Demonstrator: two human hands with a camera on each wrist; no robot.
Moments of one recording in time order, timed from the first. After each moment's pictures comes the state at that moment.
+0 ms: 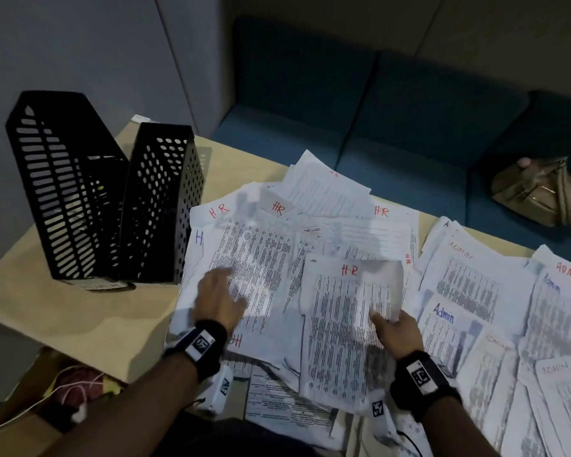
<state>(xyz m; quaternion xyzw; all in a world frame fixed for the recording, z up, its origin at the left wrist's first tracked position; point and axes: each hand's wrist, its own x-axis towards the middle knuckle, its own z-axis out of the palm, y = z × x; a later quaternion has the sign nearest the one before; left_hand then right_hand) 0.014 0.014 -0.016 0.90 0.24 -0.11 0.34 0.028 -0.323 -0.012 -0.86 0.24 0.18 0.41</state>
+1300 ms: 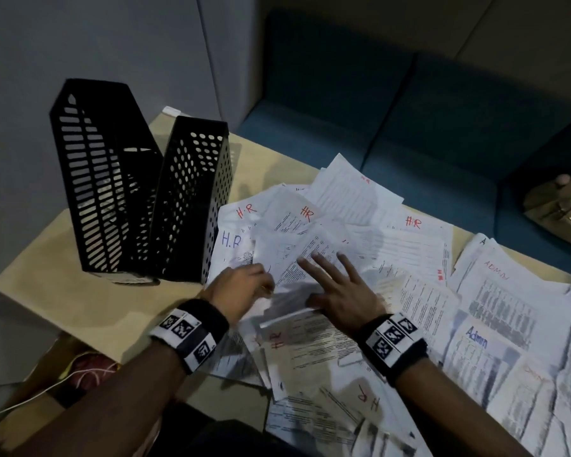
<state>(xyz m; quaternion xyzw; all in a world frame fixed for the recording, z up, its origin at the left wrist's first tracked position) 0.036 0.058 0.034 0.96 -0.14 -0.05 0.23 0.084 -0.184 0.037 -0.88 -0.46 0.05 -0.02</state>
